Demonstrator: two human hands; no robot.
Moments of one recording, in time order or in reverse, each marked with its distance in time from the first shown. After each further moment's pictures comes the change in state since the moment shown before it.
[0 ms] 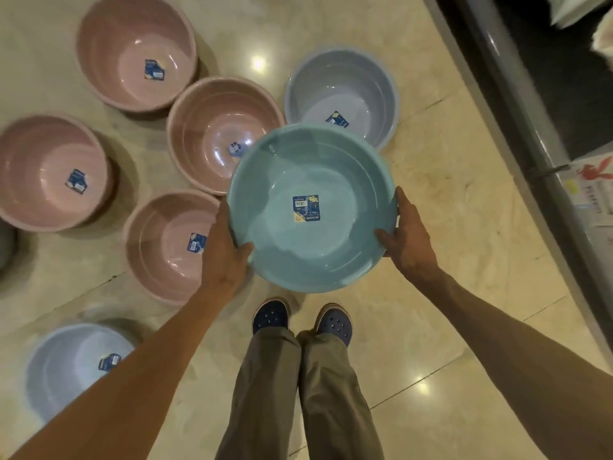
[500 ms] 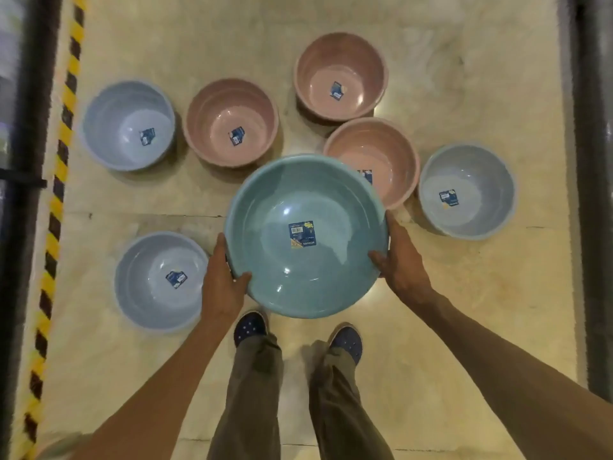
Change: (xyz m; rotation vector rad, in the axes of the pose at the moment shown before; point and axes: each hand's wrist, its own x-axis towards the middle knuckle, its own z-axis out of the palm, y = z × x) left_hand -0.194 -0.068 -0.175 -0.172 0.520 -0.303; right_hand -0.051 -0.226 0.150 -0.134 -0.435 -0.399
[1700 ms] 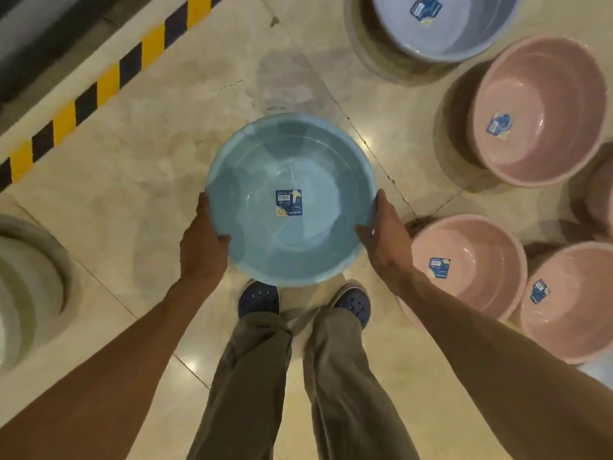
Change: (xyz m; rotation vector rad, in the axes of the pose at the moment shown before) left_hand -0.019 -0.382 -0.171 -0.054 0.403 -0.787; right_hand 0.139 -0.070 0.490 -0.716 -0.587 -0.129
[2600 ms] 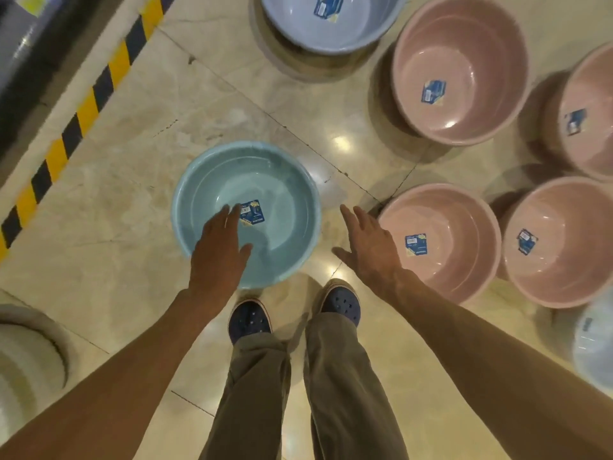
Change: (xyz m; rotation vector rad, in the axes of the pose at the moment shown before) left_hand -0.018 0.097 0.044 0.430 -0.141 0.446; right_hand -0.025 0.065 -0.030 -0.372 -0.130 -0.013
